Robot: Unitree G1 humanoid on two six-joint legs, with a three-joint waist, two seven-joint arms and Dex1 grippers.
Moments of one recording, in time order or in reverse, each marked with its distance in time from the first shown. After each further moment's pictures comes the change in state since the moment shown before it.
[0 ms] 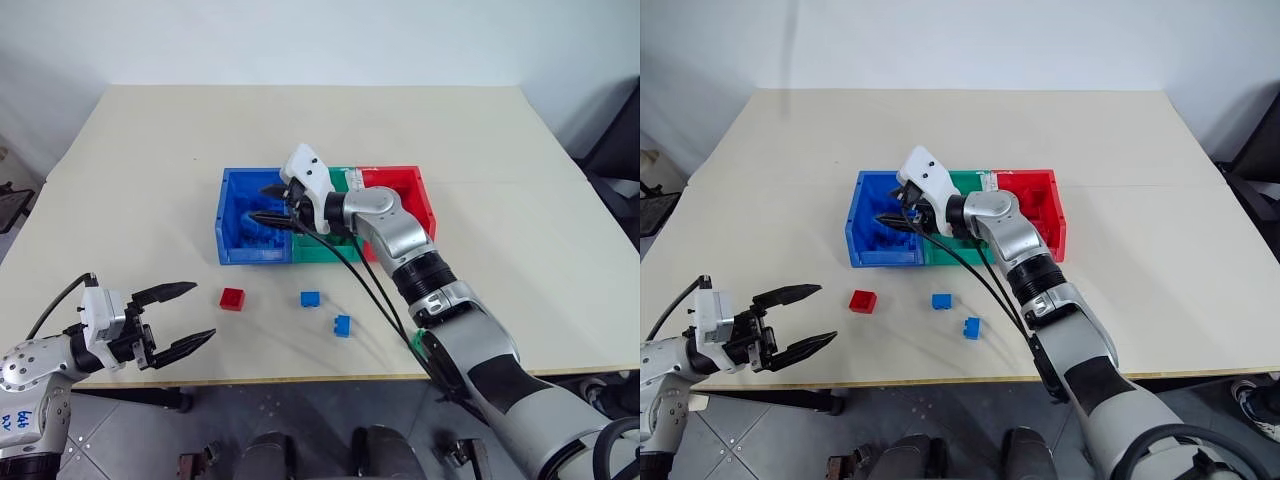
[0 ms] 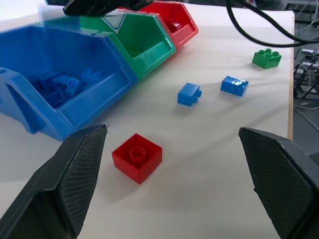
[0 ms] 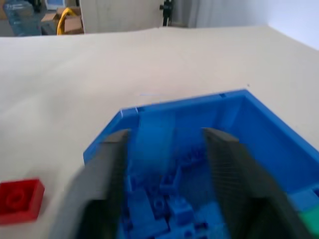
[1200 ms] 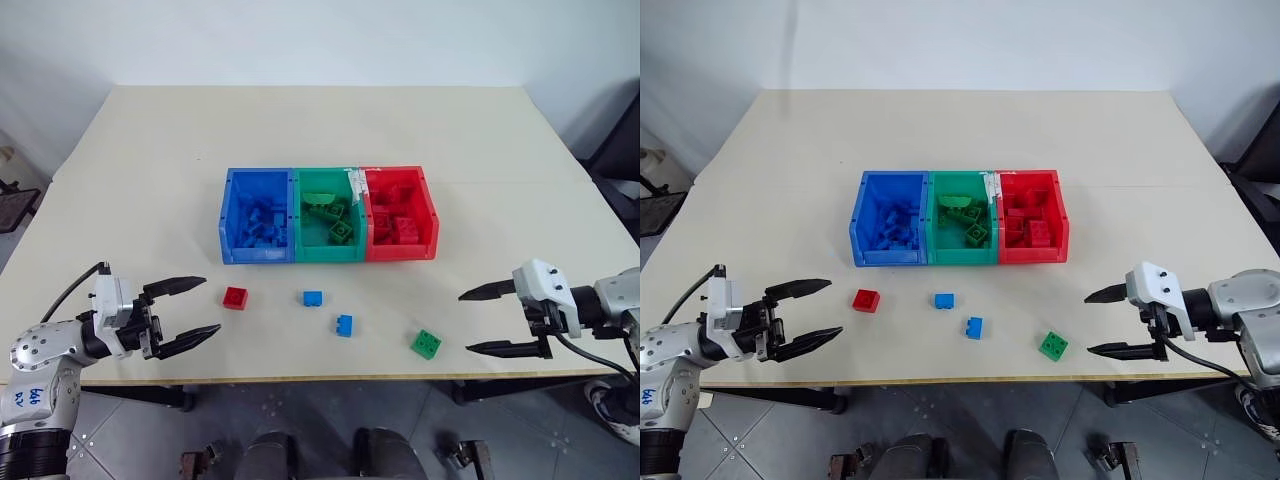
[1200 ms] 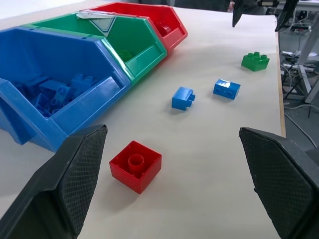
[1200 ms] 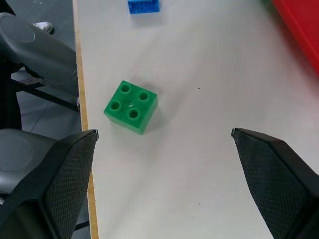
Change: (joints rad) left arm -0.111 0.015 -0.058 0.107 0.001 0.006 -0.081; right arm 0.900 -0.965 -0.271 -0.692 0.226 0.019 0.632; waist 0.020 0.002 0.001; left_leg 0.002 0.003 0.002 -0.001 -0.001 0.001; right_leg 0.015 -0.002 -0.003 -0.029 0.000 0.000
